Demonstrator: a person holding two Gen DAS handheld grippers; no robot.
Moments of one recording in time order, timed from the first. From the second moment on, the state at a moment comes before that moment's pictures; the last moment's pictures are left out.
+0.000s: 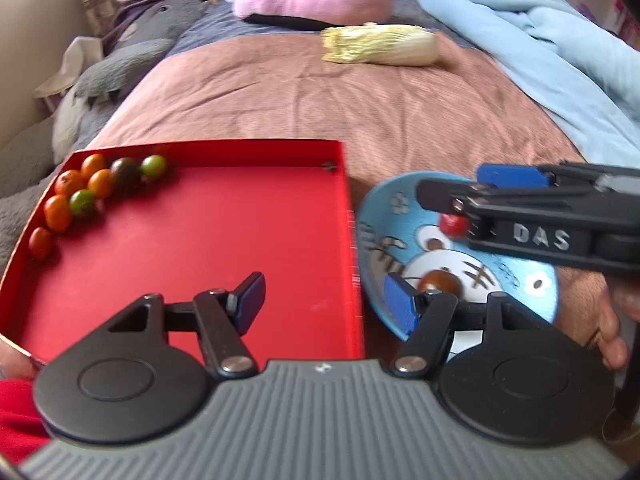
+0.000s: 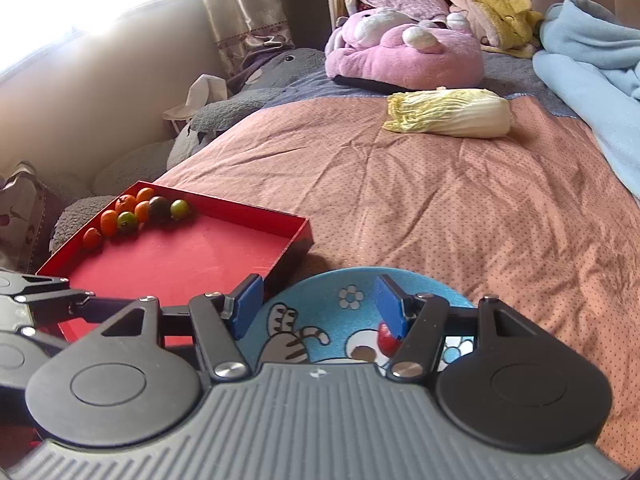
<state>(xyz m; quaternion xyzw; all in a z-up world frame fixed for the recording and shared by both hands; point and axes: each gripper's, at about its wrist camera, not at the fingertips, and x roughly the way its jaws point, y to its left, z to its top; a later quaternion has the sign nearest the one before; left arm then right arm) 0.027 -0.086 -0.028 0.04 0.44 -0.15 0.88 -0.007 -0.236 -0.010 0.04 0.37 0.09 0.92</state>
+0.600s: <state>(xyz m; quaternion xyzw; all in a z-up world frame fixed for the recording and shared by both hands) 0.051 -0.017 -0.029 0.01 0.45 -0.07 0.89 0.019 -0.174 -0.009 0.01 0.37 0.14 0.92</state>
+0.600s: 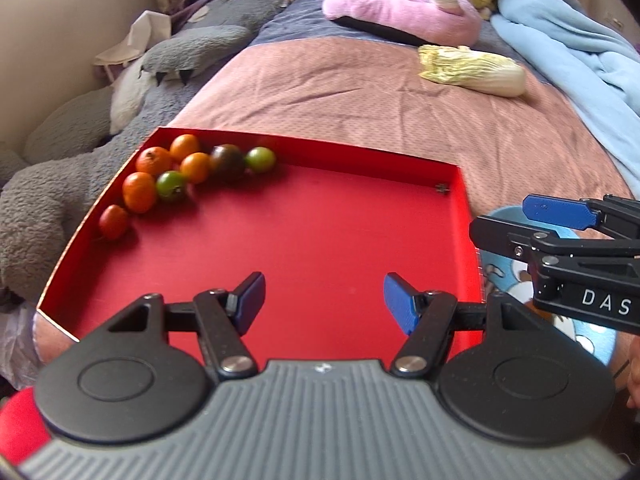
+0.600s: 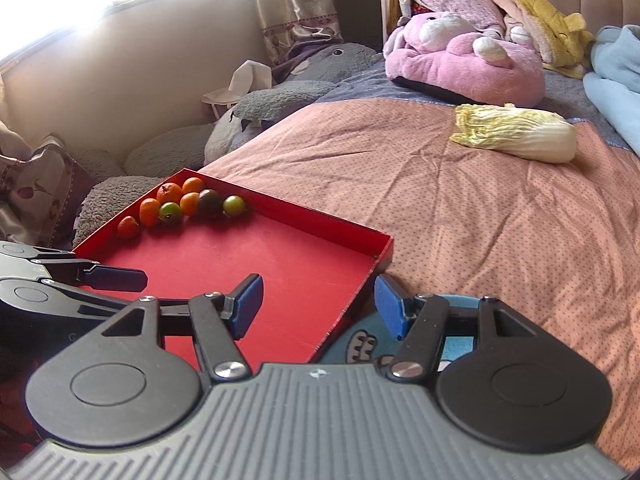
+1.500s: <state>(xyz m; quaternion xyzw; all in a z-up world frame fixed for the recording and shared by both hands) 0.080 0.107 -0.022 -0.15 0.45 0.07 0.88 0.162 -0.006 -0.064 -0.08 0.39 0.28 0.87</state>
